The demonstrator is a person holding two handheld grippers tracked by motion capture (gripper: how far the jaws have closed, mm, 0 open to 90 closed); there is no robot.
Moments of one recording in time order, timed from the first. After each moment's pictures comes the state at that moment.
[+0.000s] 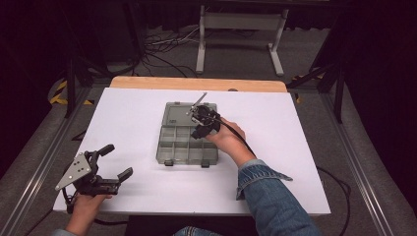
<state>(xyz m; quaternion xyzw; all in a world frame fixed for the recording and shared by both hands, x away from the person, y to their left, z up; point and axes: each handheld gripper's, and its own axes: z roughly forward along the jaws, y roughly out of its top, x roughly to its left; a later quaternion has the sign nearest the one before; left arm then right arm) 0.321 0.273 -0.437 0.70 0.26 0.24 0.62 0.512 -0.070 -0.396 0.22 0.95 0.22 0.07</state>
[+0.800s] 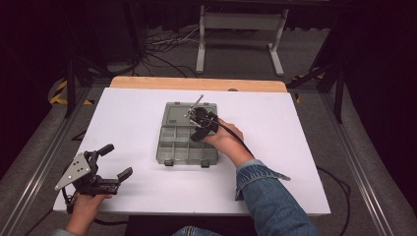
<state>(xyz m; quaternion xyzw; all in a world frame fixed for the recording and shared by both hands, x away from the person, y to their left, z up) 0.320 0.273 -0.437 0.70 0.26 0.24 0.62 0.515 -0.065 -0.404 0.22 0.95 0.21 0.07</state>
